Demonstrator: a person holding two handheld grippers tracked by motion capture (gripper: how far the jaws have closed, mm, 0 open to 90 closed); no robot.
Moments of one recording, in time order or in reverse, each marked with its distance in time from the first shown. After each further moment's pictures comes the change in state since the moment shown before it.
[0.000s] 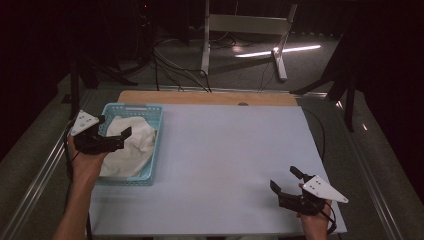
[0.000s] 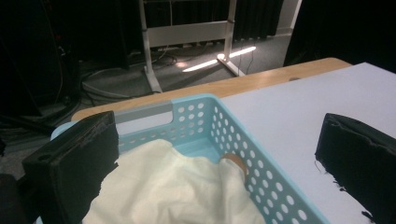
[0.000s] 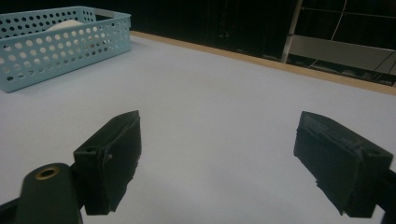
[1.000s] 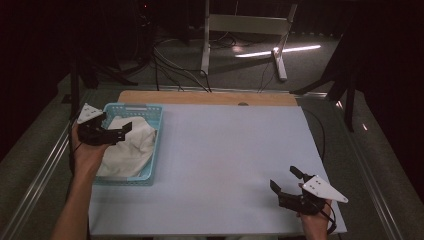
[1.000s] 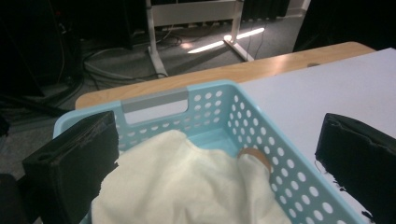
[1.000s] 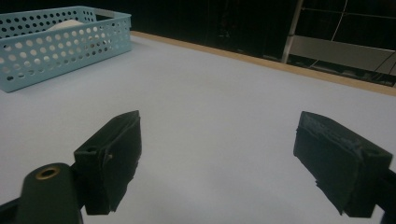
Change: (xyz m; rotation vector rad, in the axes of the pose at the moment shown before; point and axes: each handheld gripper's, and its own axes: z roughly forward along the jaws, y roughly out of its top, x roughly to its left) left arm 0.019 0.001 0.026 0.083 0.017 -0.024; right arm 0.000 0.000 0.000 -0.001 0.001 -0.002
